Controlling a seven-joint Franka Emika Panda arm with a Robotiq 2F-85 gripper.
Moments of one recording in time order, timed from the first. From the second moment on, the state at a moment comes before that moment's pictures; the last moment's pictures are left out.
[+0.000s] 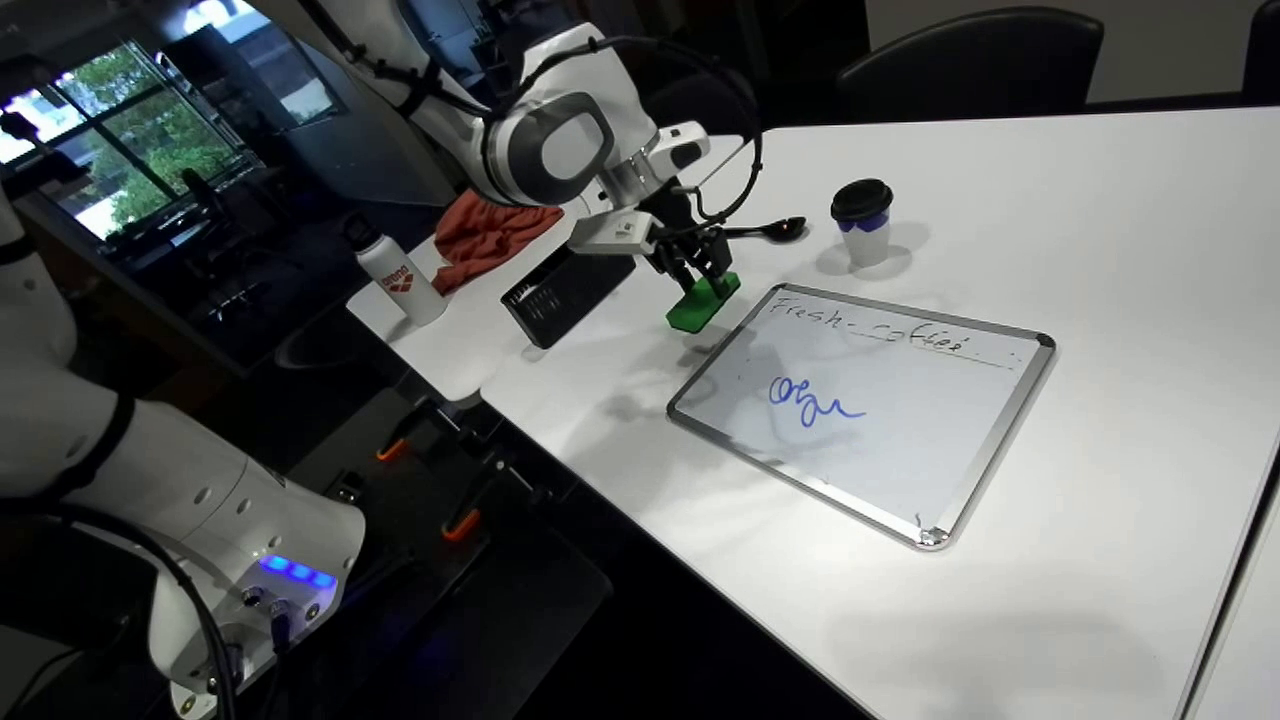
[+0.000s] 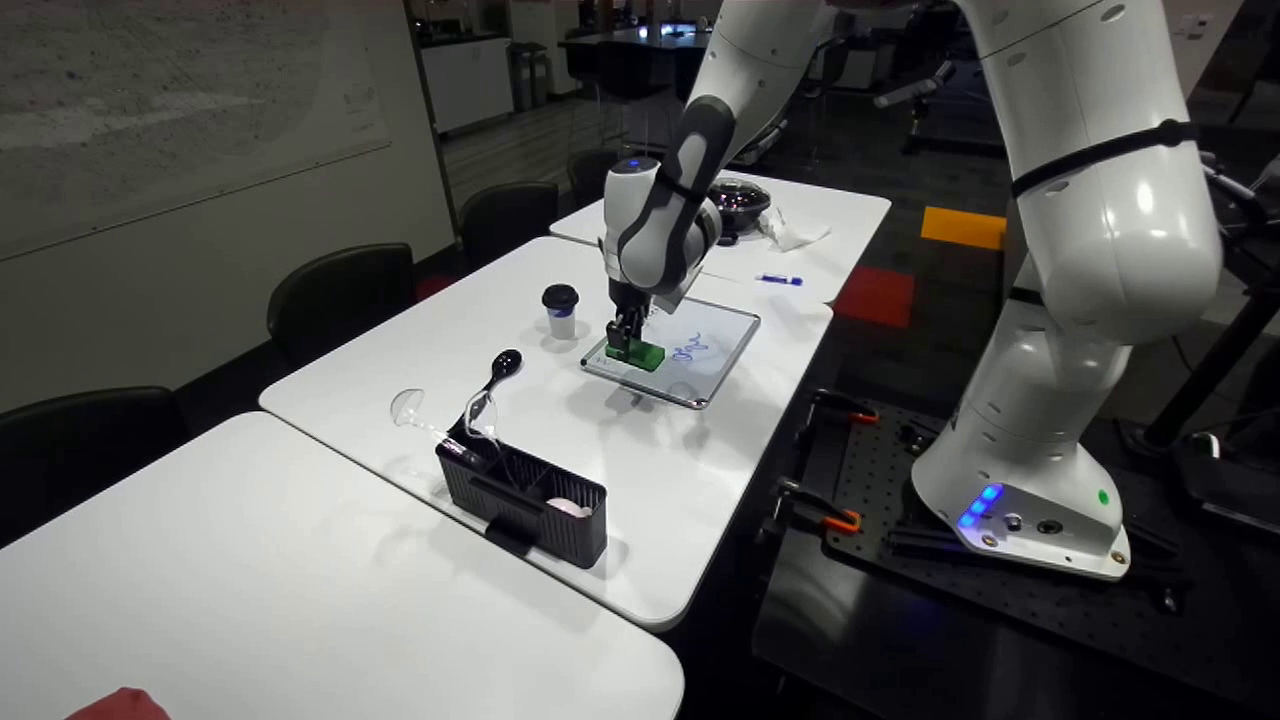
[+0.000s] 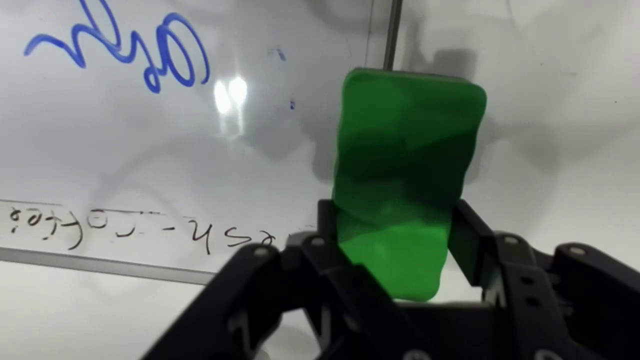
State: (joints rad) arm -0.16 0.59 -0.09 -2.19 -0.13 2.89 -0.15
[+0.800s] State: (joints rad) arm -0.50 0.63 0.08 -2.26 -0.10 3.03 -0.33
